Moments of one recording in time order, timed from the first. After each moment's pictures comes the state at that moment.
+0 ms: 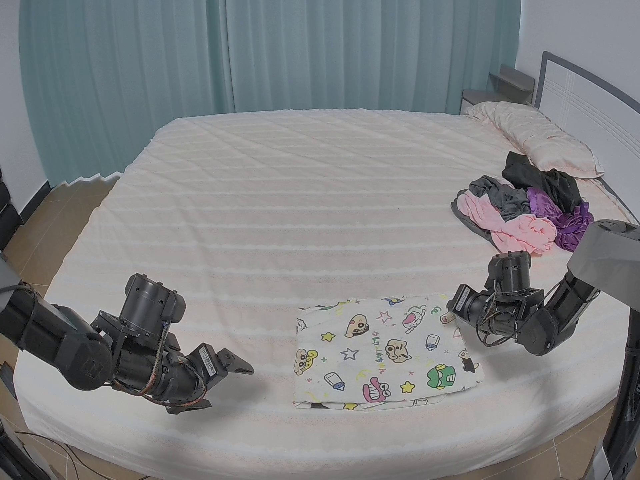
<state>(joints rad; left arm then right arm) -0.40 1.76 -0.60 -0.18 -0.21 -1.00 0.26 2.21 -0.78 -0.85 -0.01 0.71</state>
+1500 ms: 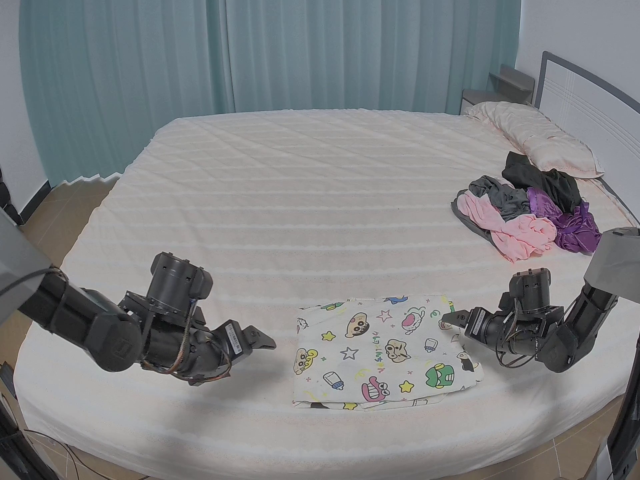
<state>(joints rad) -0.43 1.86 -0.75 -0.21 -0.17 -0.89 0.21 2.14 -0.58 -0.91 0.10 0.64</state>
